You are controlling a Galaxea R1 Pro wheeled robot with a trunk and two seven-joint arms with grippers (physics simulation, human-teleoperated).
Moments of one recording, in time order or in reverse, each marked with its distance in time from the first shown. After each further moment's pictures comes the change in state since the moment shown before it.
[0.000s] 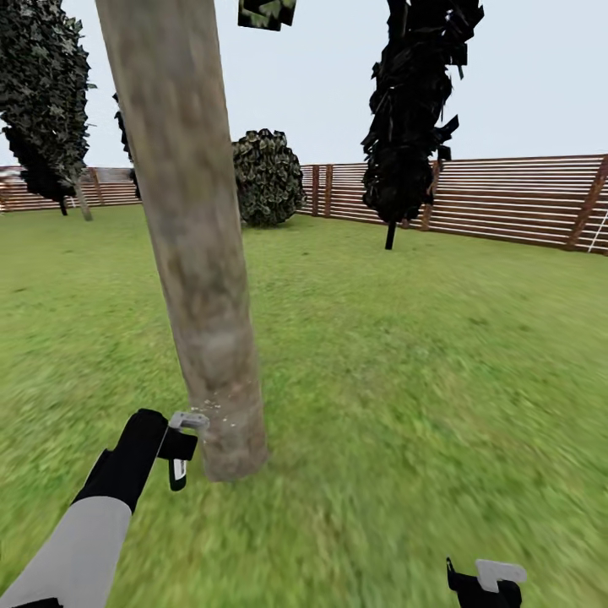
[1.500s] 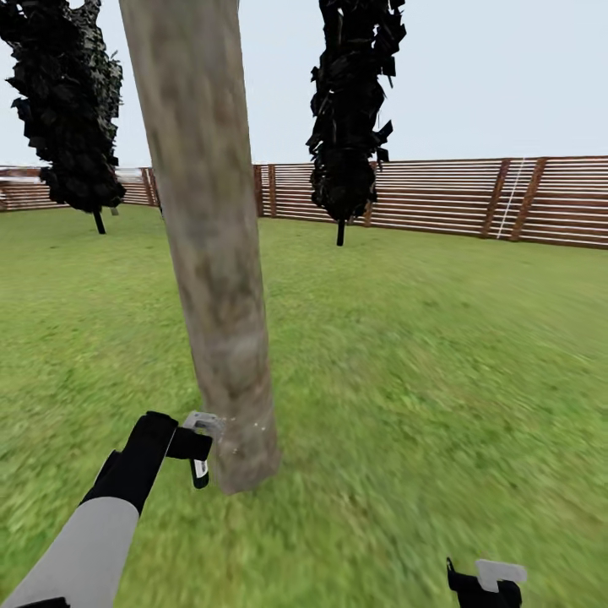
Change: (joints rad) left arm 0.001 -0.023 -0.012 0.016 -0.005 -0.067 -0.127; right arm 0.000 0.000 0.000 0.000 0.000 0.000 0.000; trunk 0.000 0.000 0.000
